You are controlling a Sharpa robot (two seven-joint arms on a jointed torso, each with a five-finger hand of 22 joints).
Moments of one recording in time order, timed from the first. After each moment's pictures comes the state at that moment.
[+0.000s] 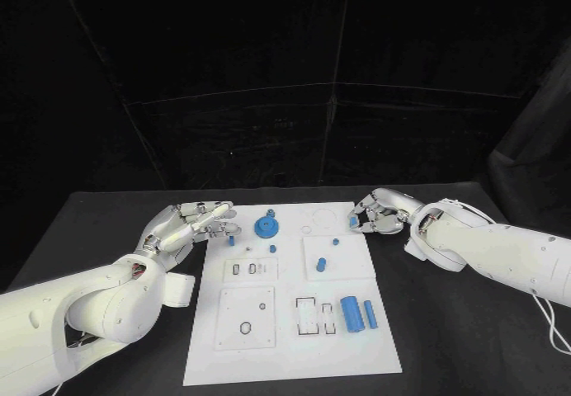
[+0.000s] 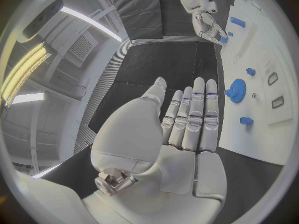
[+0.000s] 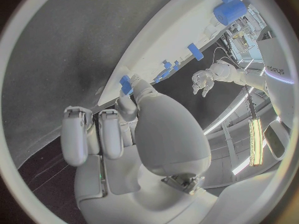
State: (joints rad) left arm 1.24 -0.95 -0.14 1.68 0.08 -0.31 0.55; left_hand 1.37 0.02 0.03 0.07 0.05 0.97 0.22 0.09 0.07 1.04 0.17 0.10 0.07 1.13 0.12 0.17 0.17 0.17 0.96 0.23 0.25 0.09; right arm 1.18 -0.89 0.00 1.26 -1.21 -0.30 0.17; right_hand 1.43 -0.06 0.12 0.13 0.19 1.03 0.13 0.09 0.08 1.33 0.05 1.08 1.15 1.47 -0.02 1.47 1.31 0.04 1.45 0.10 1.49 1.31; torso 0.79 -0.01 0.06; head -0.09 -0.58
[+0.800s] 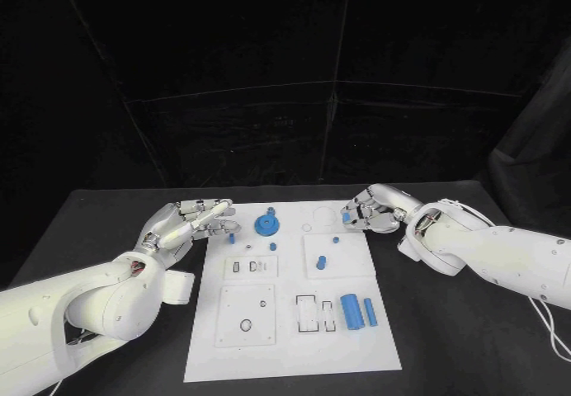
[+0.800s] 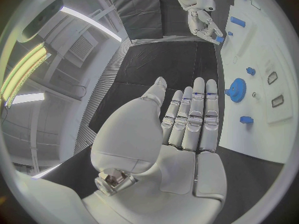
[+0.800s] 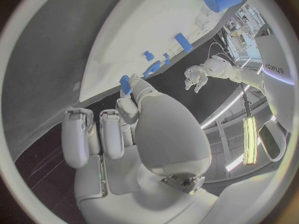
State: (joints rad) left arm 1.24 -0.95 -0.14 1.69 0.08 -0.31 0.54; left_hand 1.37 0.02 0.04 0.06 0.05 0.97 0.22 0.09 0.07 1.04 0.17 0.10 0.07 1.13 0.12 0.17 0.18 0.17 0.96 0.23 0.25 0.09; right arm 1.19 -0.93 0.00 1.41 -1.20 -0.39 0.13; right_hand 1.44 -0.01 0.20 0.10 0.15 1.08 0.12 0.11 0.08 1.35 0.03 1.10 1.17 1.47 -0.03 1.47 1.31 0.04 1.47 0.08 1.50 1.31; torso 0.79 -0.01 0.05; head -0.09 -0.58
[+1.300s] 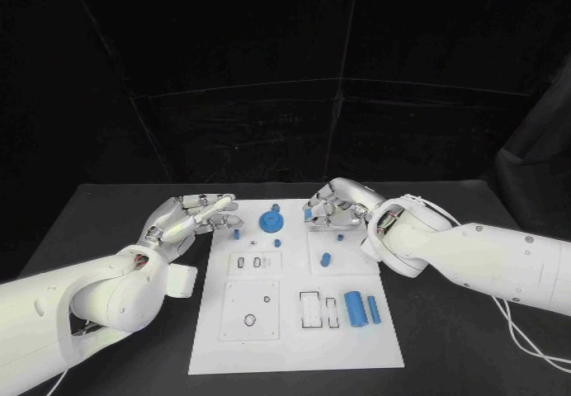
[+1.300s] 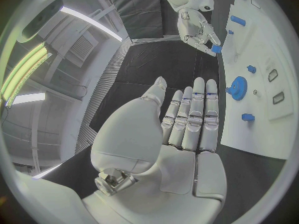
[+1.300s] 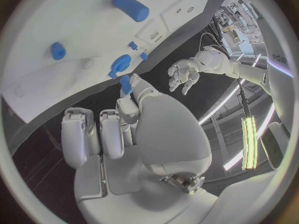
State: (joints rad) left arm 1.25 -0.96 -0.14 1.68 0.08 -0.31 0.54; left_hand 1.37 0.02 0.03 0.06 0.05 0.97 0.22 0.08 0.07 1.04 0.17 0.10 0.07 1.13 0.12 0.17 0.18 0.17 0.96 0.23 0.25 0.09; right arm 1.22 -0.80 0.00 1.55 -1.25 -0.43 -0.08; right_hand 1.43 -0.01 0.21 0.10 0.15 1.08 0.12 0.11 0.08 1.35 0.03 1.10 1.16 1.47 -0.03 1.47 1.31 0.04 1.47 0.08 1.50 1.31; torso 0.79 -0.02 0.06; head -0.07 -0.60
